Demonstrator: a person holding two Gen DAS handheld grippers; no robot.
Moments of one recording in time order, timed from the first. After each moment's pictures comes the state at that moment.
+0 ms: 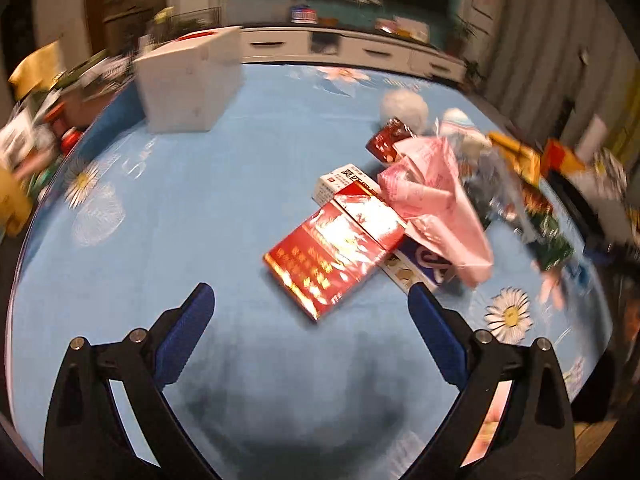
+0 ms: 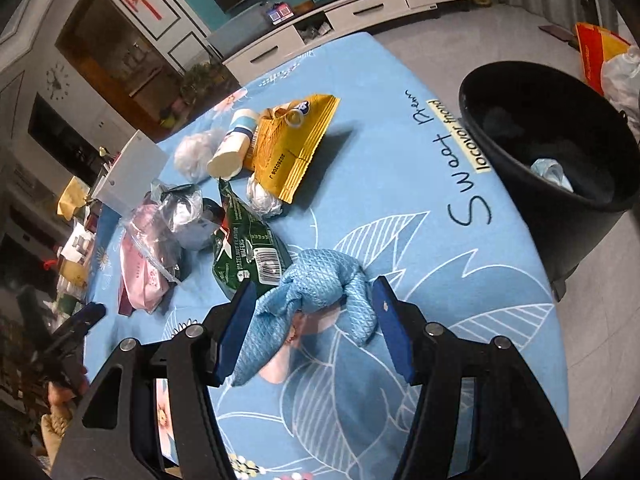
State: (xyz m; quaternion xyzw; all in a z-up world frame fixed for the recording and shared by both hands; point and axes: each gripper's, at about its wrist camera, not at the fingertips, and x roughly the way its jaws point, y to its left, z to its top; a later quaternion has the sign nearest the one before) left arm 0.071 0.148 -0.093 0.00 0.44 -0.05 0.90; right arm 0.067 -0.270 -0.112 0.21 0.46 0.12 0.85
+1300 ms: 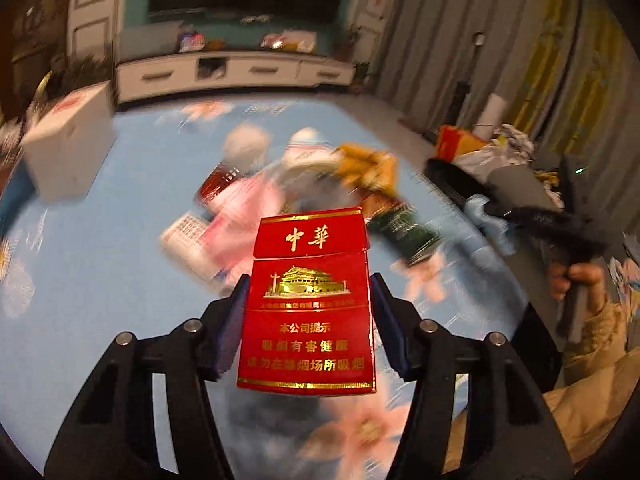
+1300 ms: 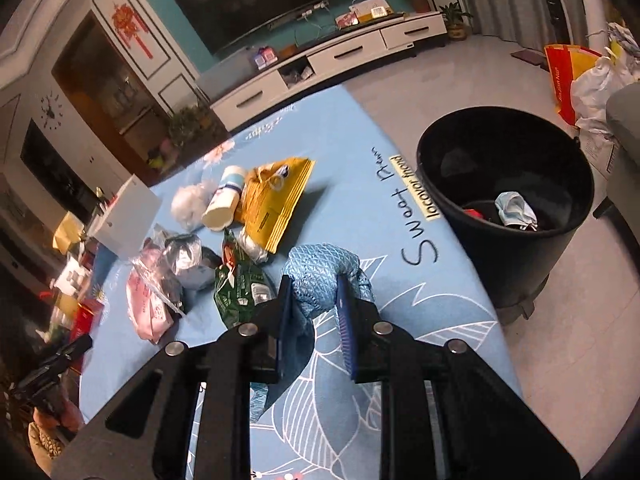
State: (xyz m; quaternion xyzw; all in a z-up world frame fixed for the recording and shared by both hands) left arm 0.049 0.062 -0.033 0.00 0.38 -0.25 0.89; right arm 0.040 -0.300 -0.076 0.22 0.39 0.07 0.89
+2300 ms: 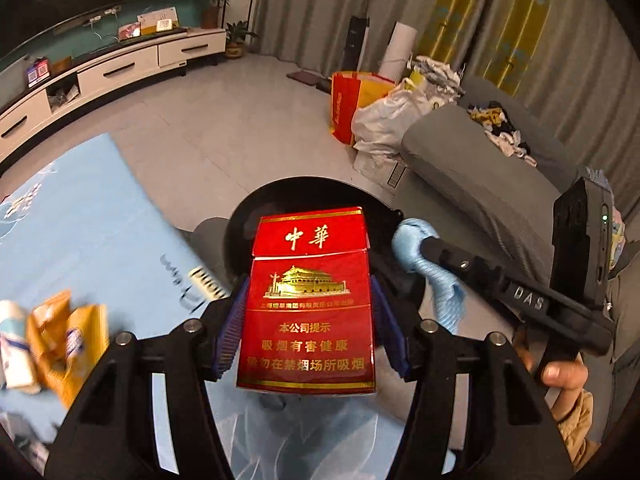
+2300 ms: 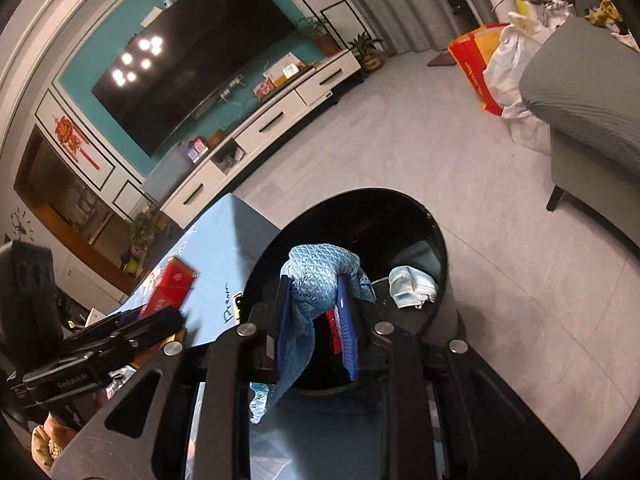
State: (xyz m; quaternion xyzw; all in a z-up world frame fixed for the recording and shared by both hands) left arm 0.184 -0.314 -0.058 0.09 0.43 -0.40 0.81; right arm 0.070 -0.491 -0.103 0.33 0.31 -0.04 0.89
